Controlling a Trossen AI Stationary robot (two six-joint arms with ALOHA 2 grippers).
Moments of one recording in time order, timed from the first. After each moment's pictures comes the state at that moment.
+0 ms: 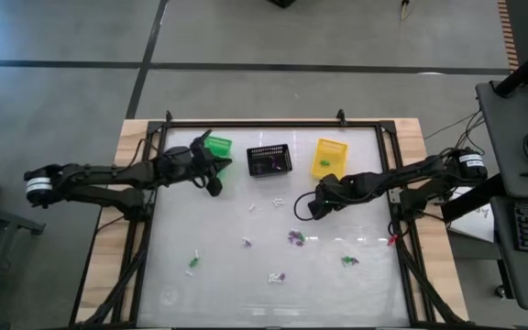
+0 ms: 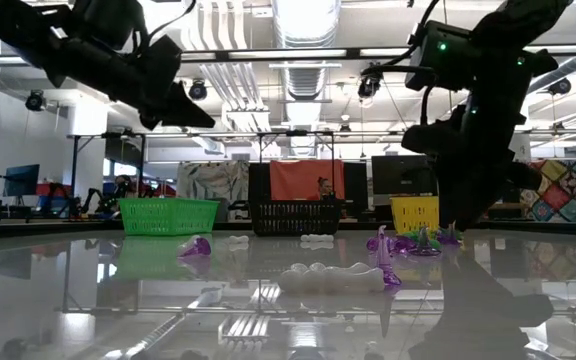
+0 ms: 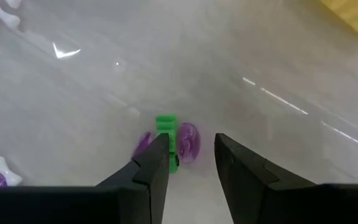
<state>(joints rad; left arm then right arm) 0.29 1.01 0.44 0.25 -0.15 -0.01 -0.01 1.44 0.68 -0.48 0.13 1.06</state>
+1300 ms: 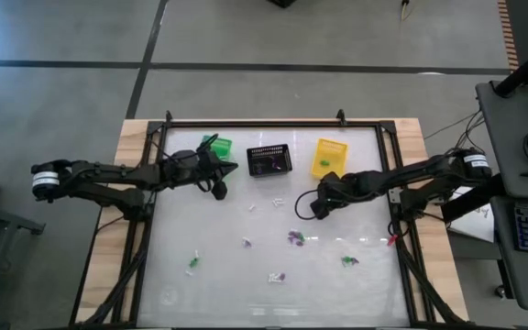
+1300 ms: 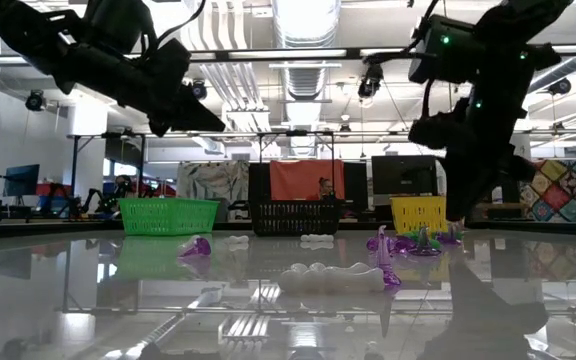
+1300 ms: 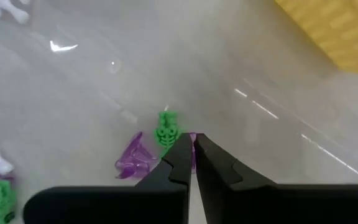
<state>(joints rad) 0.24 1.11 0.44 0.35 -0.14 -0.06 -0.02 1.40 0.69 -0.51 0.15 0.95</state>
